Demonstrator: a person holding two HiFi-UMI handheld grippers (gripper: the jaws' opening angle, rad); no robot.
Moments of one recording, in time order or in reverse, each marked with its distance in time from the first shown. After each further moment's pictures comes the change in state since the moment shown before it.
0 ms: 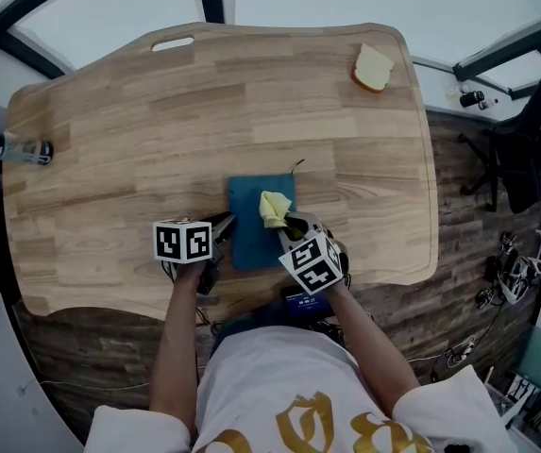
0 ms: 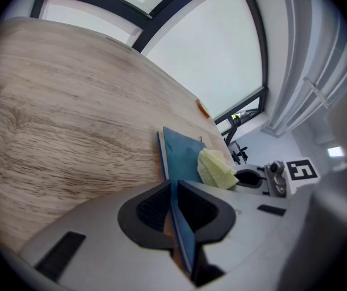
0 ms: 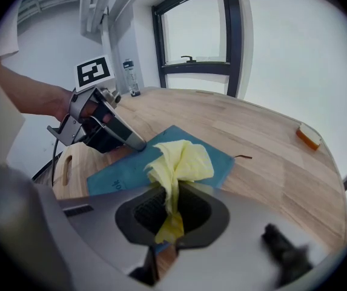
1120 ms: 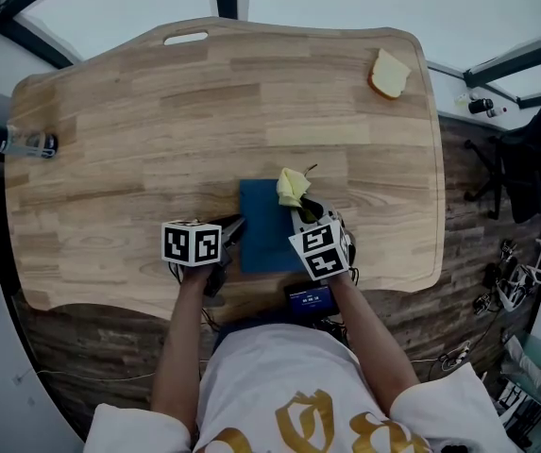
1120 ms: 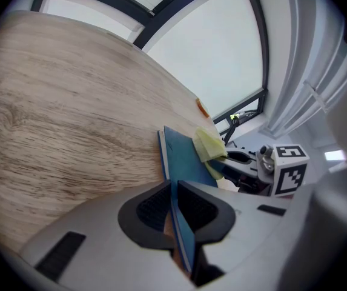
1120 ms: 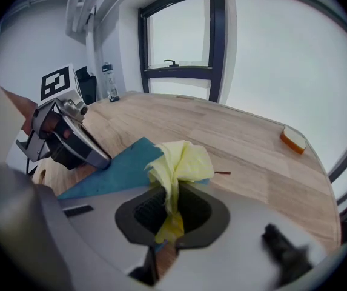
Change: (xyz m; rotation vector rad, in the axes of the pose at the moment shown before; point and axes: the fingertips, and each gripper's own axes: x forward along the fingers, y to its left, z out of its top) left arm 0.000 0.004 -0.003 -0.030 0.030 -0.030; right arm 0.014 -0.049 0.029 0.068 -0.036 -0.144
